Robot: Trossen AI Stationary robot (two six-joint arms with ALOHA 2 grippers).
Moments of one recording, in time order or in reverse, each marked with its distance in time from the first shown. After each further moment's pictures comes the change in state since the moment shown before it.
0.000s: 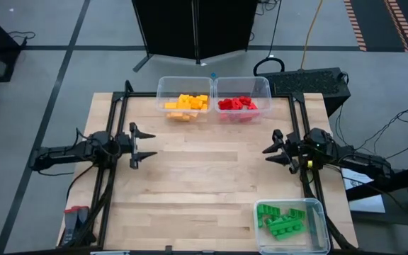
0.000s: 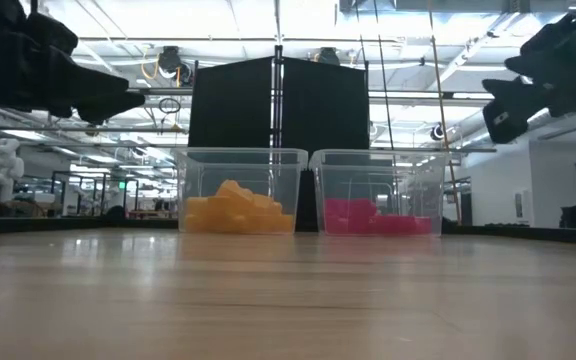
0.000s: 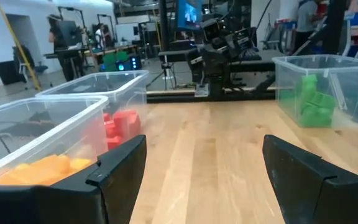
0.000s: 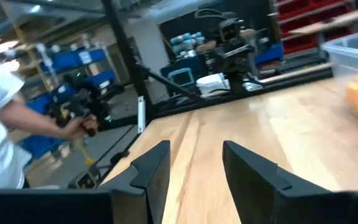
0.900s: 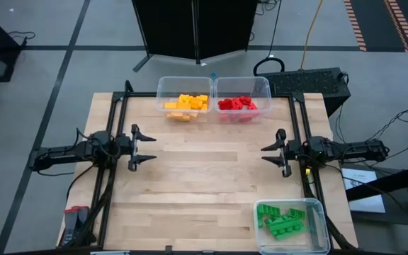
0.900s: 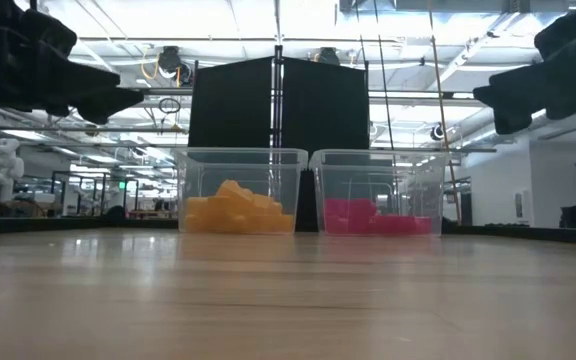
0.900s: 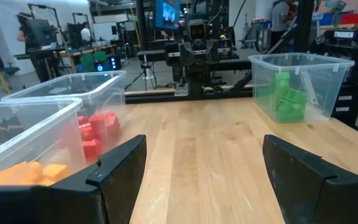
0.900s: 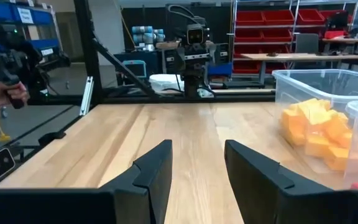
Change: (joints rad) left arm 0.009 0.019 0.000 0.017 0.102 -0.001; right arm 0.363 -0.003 0.000 -0.046 0.564 -0.298
